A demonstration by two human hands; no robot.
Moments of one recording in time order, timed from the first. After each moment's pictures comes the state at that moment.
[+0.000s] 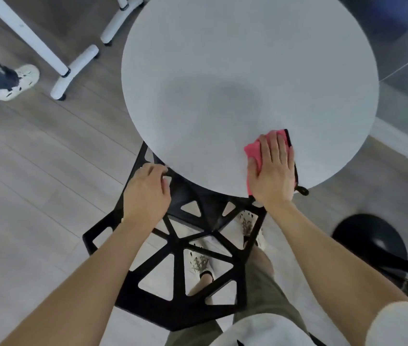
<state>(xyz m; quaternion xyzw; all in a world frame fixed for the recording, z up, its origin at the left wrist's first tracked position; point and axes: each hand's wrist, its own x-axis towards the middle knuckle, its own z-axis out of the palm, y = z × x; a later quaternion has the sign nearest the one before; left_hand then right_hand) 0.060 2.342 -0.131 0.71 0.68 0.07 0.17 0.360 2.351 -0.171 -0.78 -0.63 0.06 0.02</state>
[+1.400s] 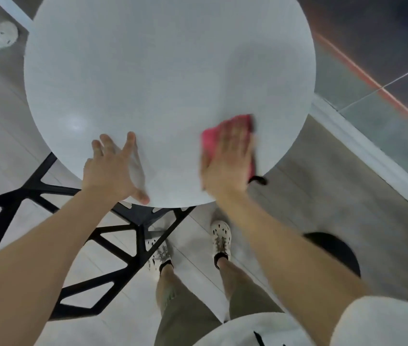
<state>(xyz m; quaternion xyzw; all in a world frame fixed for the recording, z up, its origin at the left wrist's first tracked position) 0.280 2.394 -0.104 0.60 0.73 -0.26 0.18 0.512 2.405 -0.169 -0.71 -0.70 0.09 0.03</state>
